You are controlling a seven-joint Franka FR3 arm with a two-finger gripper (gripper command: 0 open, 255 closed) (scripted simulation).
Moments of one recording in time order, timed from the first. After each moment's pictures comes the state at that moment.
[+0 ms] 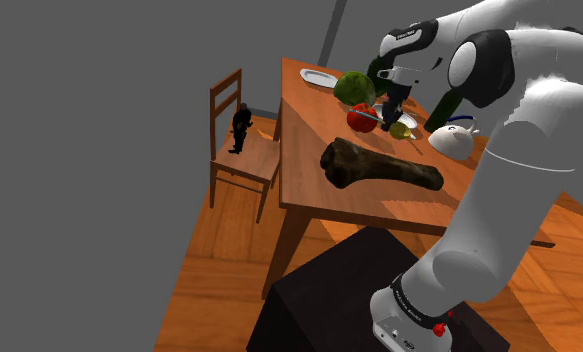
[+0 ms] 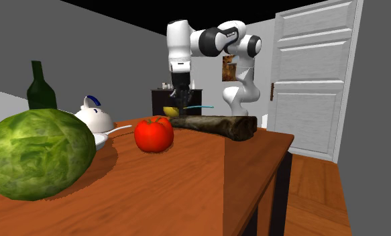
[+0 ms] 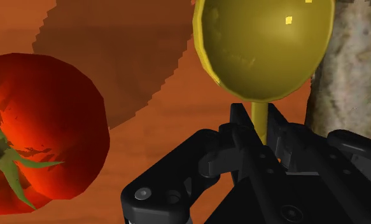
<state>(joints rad) 0.05 0.30 -0.78 -1.73 0.12 1.79 -1.69</state>
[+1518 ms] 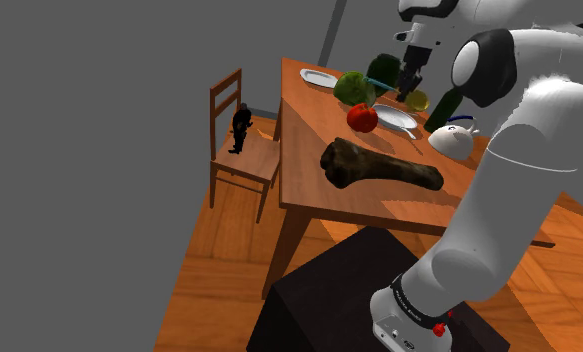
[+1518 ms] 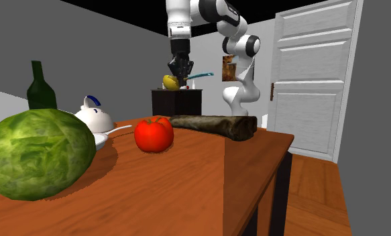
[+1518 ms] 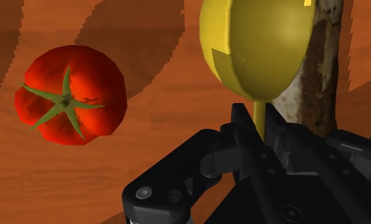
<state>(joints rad) 0.03 0.29 -0.80 -1.43 0.11 1.49 -1.69</state>
